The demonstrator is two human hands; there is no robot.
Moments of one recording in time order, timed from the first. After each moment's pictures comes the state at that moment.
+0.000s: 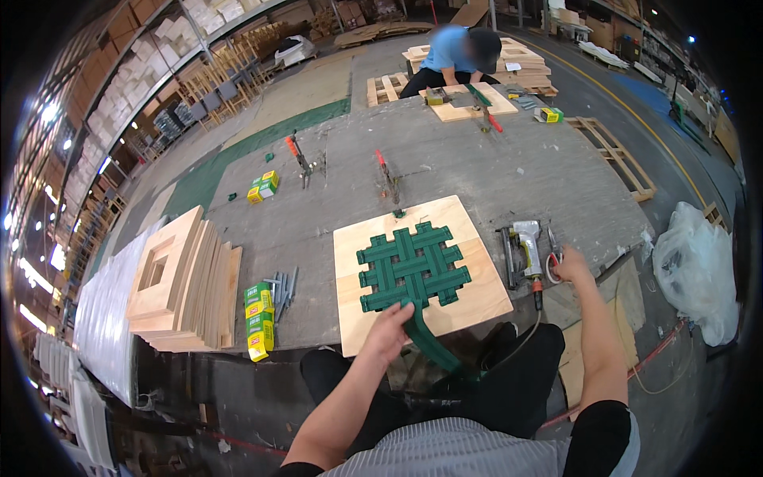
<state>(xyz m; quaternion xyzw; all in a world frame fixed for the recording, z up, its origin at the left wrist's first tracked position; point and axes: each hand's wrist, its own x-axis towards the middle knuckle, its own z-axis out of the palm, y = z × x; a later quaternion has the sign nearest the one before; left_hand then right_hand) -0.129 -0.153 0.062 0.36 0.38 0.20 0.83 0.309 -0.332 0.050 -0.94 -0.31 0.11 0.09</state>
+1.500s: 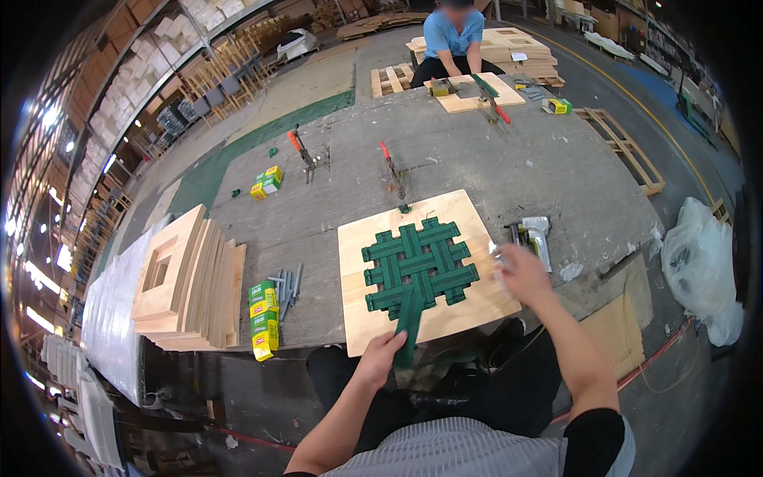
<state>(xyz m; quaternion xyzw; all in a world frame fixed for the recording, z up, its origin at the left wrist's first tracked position) -0.184 -0.166 0.045 0.44 0.45 0.15 0.76 0.175 -0.261 0.058 -0.77 -0.54 0.04 0.35</state>
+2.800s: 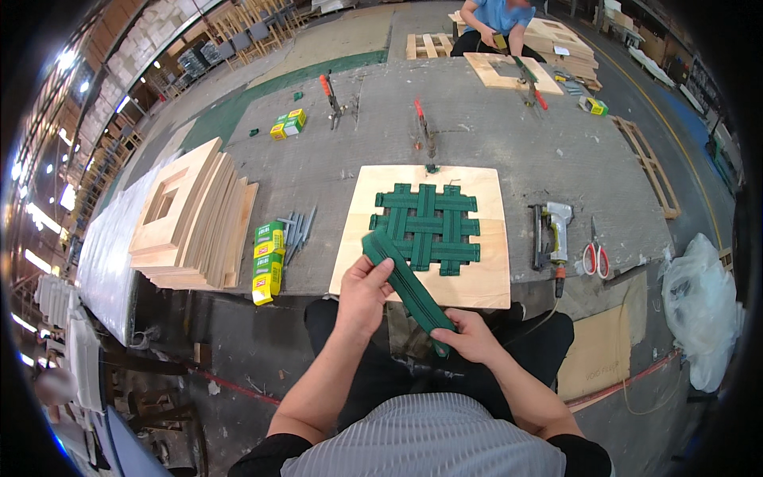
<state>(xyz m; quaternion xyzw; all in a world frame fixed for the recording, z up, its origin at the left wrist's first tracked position) -0.176 -0.150 0.126 0.36 0.33 0.41 0.77 -0.004 -0.307 0.048 -0.48 -0.40 0.61 0.49</state>
